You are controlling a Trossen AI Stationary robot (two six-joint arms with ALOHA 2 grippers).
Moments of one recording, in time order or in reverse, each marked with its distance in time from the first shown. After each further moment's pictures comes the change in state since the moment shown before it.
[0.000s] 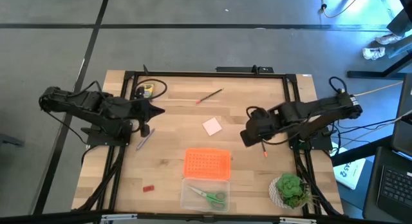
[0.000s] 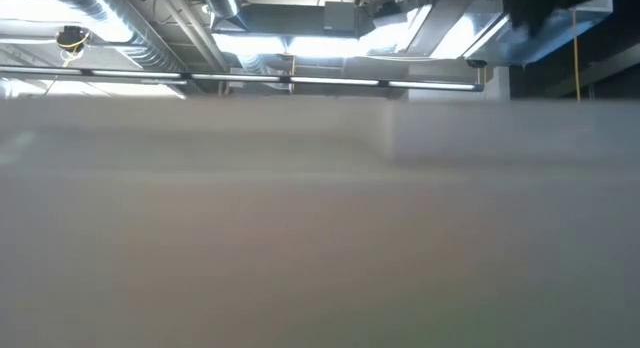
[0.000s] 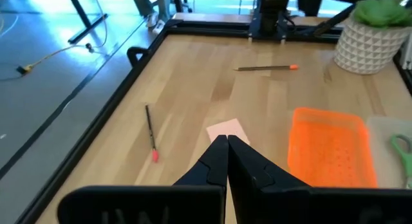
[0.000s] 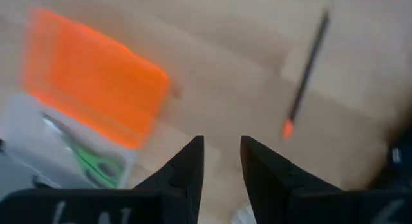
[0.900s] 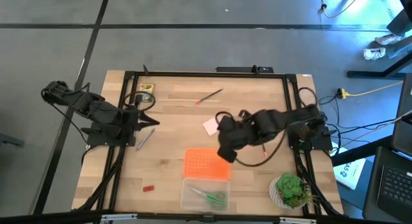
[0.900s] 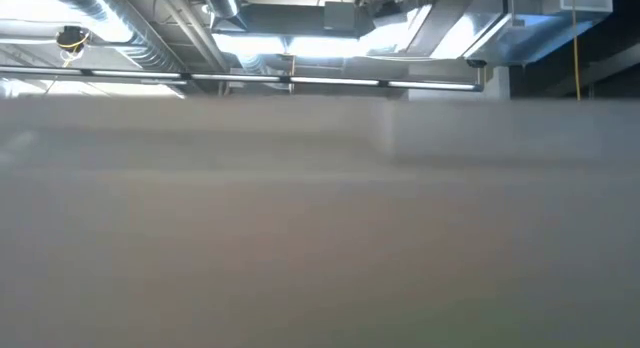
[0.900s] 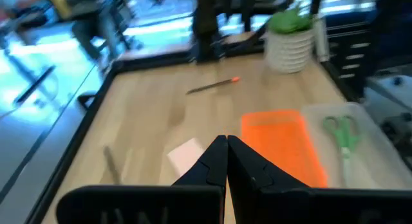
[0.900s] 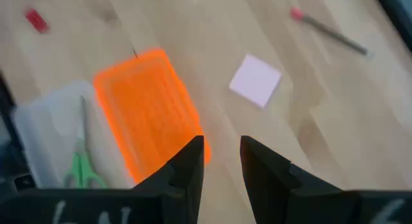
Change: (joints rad) left arm -0.205 -0.067 0.000 0.026 0.011 0.132; right arm 0.080 0.487 0.835 -0.207 0.320 -0.678
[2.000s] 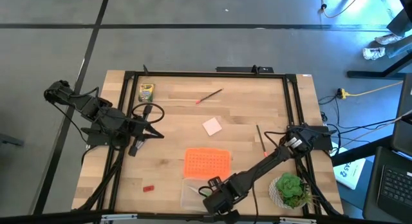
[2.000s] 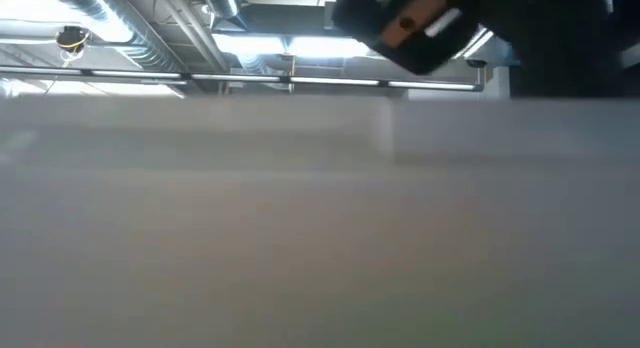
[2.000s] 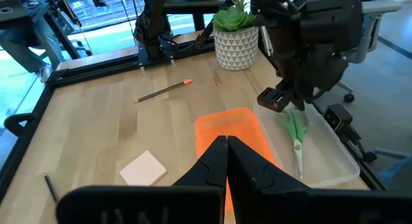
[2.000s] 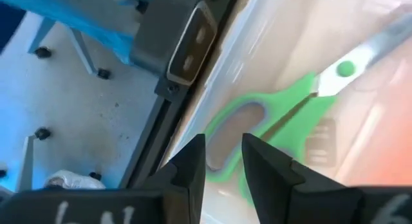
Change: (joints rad) left arm -0.033 0.098 0.001 0.097 0.178 0.060; right arm 0.260 0.348 -0.365 0.753 -0.490 -0.552
